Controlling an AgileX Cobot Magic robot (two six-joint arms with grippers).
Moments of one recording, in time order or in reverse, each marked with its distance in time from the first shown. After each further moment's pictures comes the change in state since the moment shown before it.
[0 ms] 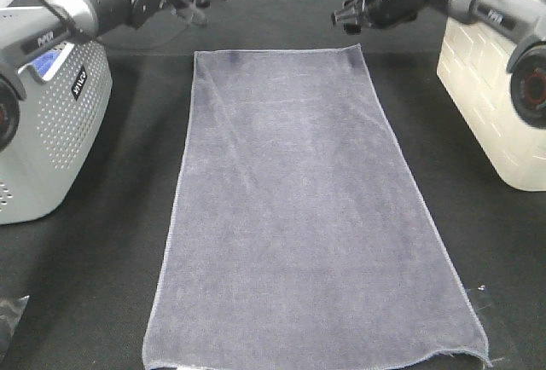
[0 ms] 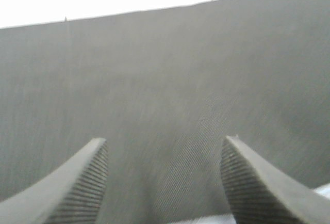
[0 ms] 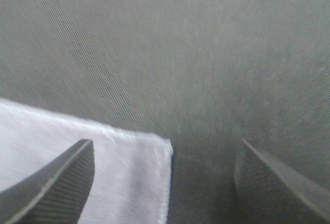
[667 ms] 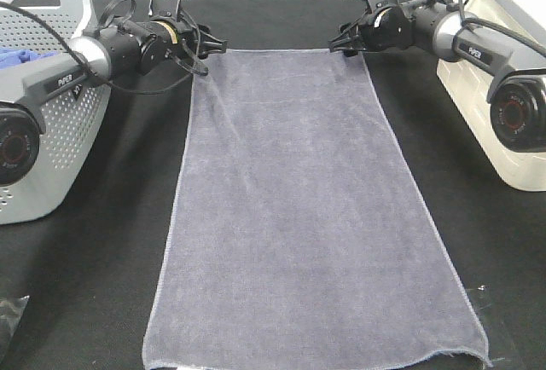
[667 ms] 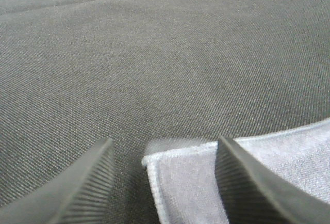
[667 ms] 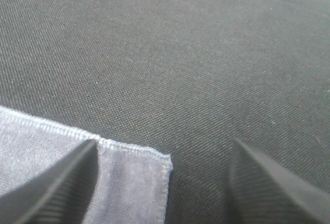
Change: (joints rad) left arm 0.022 0.146 0.000 0.000 -0.004 0.000; right arm 0.000 0.132 0.000 -0.113 -0.228 0.000
